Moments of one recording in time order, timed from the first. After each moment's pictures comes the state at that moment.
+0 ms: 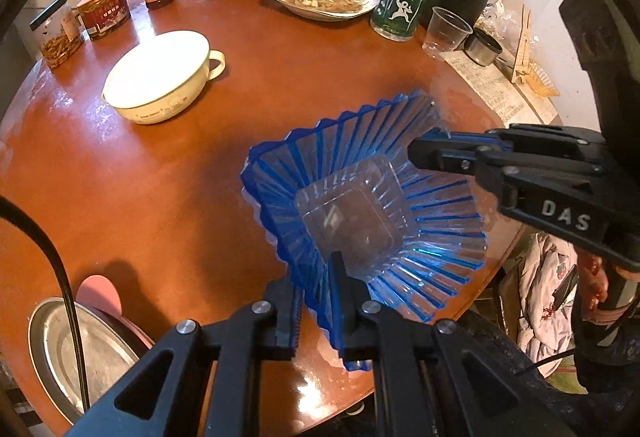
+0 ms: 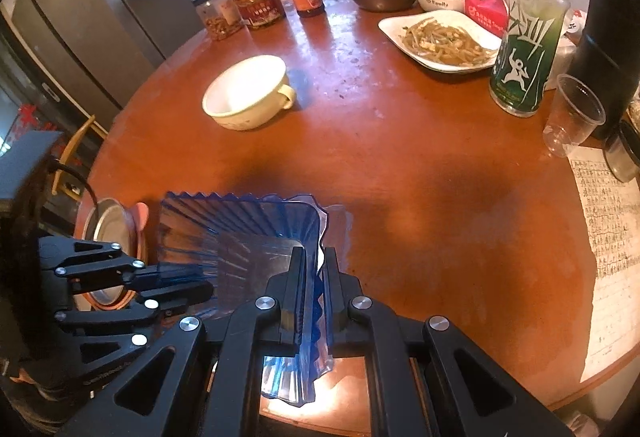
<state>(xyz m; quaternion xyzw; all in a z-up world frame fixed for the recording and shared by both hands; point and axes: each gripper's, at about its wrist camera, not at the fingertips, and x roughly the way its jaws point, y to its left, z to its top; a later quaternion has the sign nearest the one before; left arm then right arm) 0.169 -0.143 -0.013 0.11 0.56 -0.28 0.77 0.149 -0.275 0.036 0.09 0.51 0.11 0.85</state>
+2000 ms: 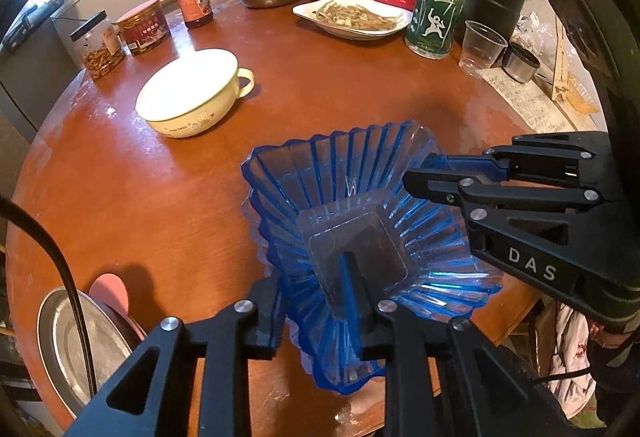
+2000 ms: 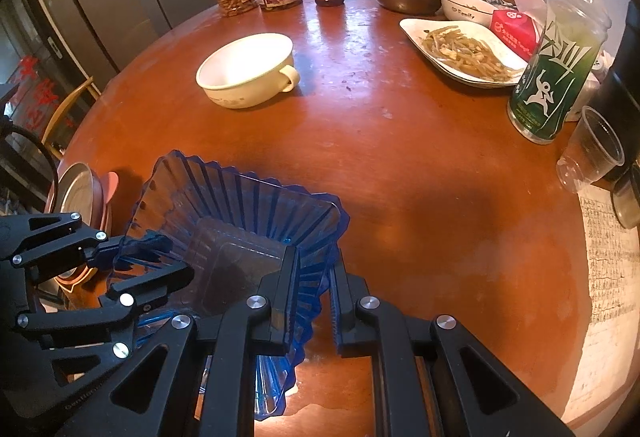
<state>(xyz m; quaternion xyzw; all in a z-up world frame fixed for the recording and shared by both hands) 0.157 -0.161 -0.019 0.13 0.51 -0.19 0.83 0.160 -0.263 0.013 0.02 0.50 0.12 0.85</state>
